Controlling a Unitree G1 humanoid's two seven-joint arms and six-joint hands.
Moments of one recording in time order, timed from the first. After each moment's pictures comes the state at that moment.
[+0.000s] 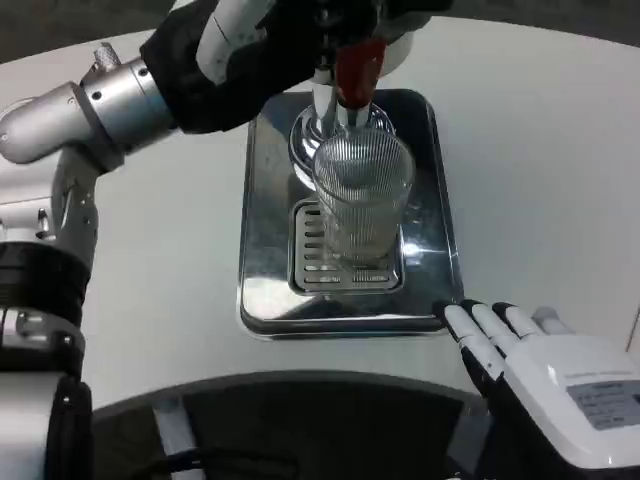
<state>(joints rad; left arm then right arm) -1.24 0.41 0.13 0.92 -0.34 -0.32 -1.19 0.32 -0.05 0.13 -1.01 -1.34 -0.02 0.72</state>
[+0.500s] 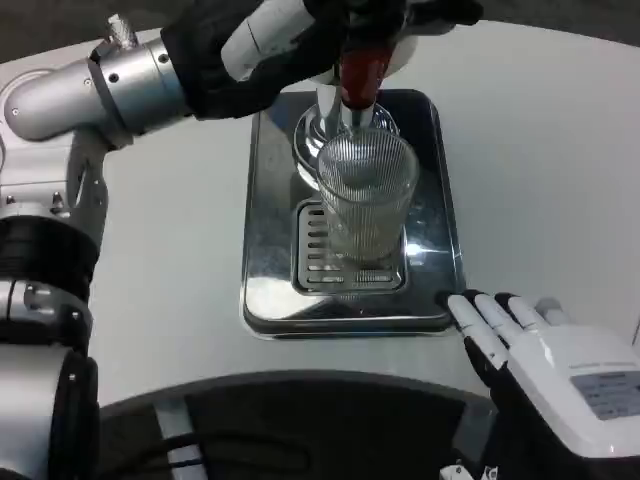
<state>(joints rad) -1.32 0.41 0.10 1.00 -0.27 -0.46 -1.24 0.29 -0.05 0.11 -0.99 -1.32 -0.02 0.70</state>
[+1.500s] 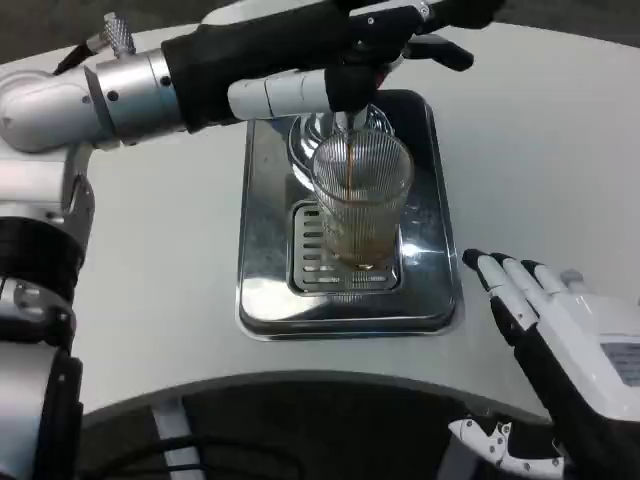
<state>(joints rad) -1.32 0.46 0.02 1.07 -0.18 -0.75 -1.23 0.21 -0.05 0.04 -0.88 -1.20 0.05 0.58</state>
